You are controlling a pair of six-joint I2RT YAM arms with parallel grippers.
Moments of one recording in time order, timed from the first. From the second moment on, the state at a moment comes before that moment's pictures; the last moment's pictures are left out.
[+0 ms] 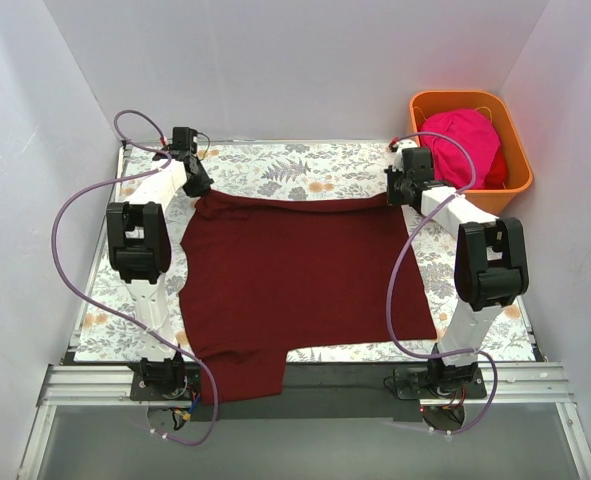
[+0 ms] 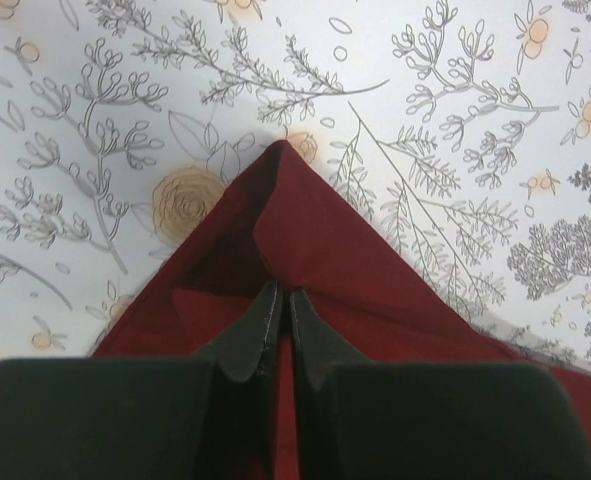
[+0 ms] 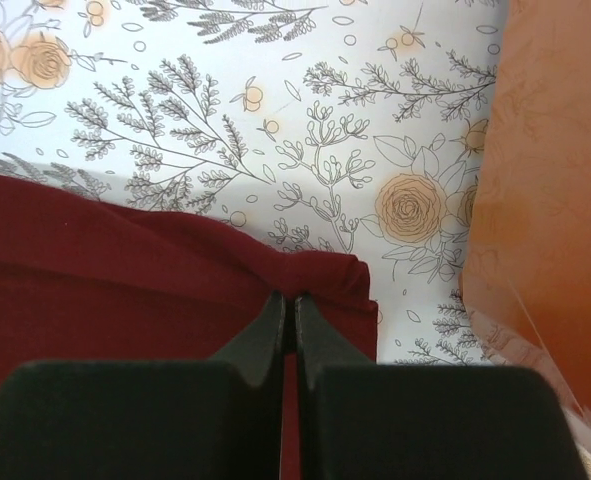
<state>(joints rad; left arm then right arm) -0.05 2.13 1.75 -0.61 -0.11 -0.53 0.18 1.82 1.27 -0.19 -0.01 0.02</state>
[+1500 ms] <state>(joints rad) -0.04 1.50 1.16 -0.84 0.09 -0.66 0.18 1.57 0.95 -0.30 0.10 0.05</state>
